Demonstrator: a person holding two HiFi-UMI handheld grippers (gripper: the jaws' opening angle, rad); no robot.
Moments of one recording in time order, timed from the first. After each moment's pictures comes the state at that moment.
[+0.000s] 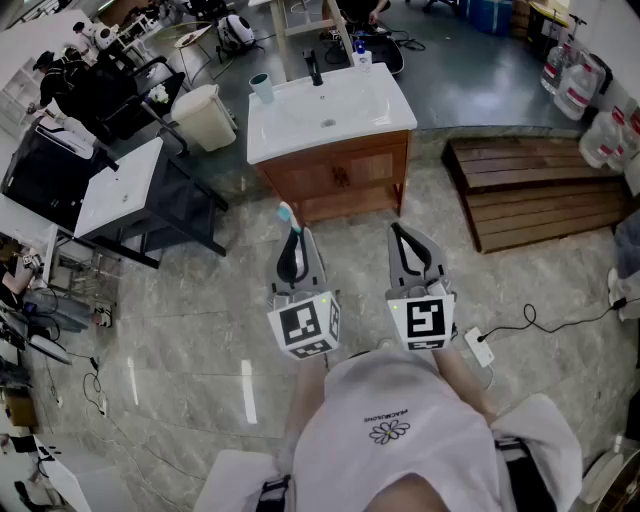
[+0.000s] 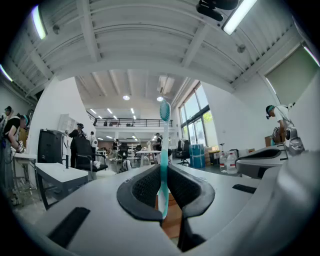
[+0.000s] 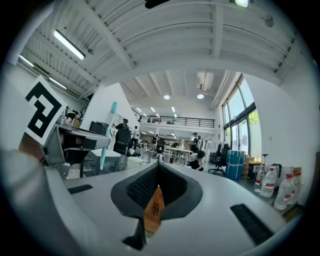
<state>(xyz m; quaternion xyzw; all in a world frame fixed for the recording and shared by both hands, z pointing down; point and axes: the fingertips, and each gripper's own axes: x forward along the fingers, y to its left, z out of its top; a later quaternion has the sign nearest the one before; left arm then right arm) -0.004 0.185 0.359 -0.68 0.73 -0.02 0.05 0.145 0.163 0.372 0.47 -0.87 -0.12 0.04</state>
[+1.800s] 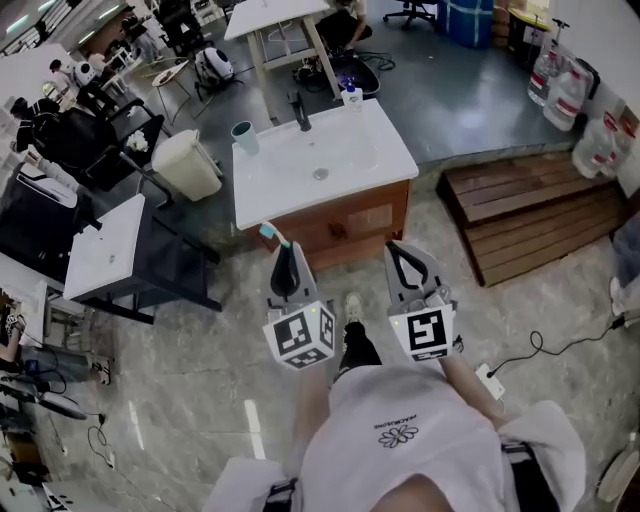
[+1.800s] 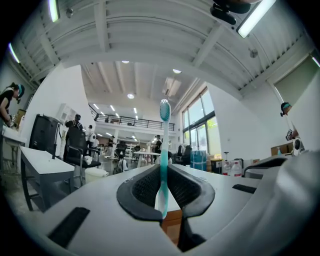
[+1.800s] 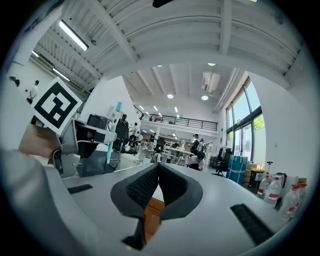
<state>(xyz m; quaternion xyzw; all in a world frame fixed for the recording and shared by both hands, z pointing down) -0.068 0.003 0.368 -0.69 0.72 0.03 0.02 0.096 -0.001 0.386 0.47 -0.87 -0.14 0.06</state>
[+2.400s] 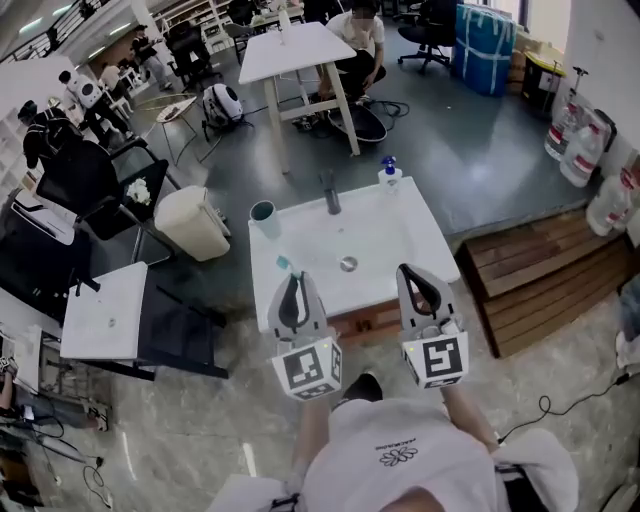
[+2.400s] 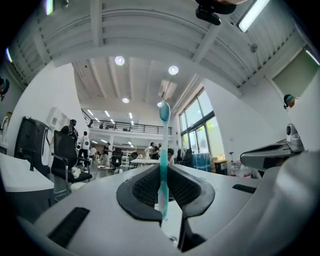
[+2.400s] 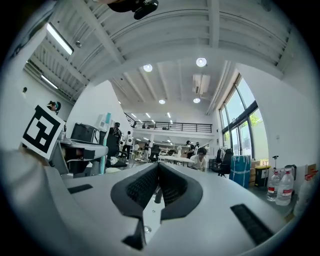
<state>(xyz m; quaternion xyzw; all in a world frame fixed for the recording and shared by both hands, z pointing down) -0.164 -0.228 0.322 -0.70 0.71 0.03 0.07 0.005 -0.239 0.316 0.49 -0.86 -0.14 -0.02</state>
